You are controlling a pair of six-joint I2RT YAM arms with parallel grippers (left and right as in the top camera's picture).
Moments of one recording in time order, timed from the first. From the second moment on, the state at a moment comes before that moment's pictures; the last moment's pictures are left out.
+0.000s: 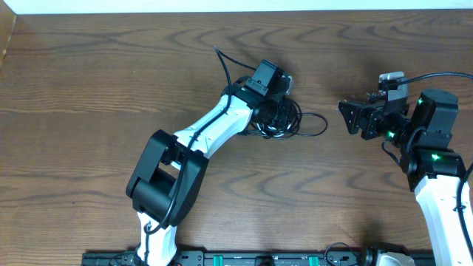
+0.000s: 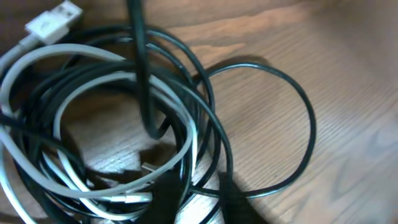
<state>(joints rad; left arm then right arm) -0.59 2.02 1.43 -0.50 0.38 -0.34 -0.12 1.16 0.80 -0.28 -0.55 0.00</state>
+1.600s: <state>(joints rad) -0.35 1.54 1.44 -0.33 0.70 -0.55 0.25 1.59 0.80 0.55 -0.66 0.42</state>
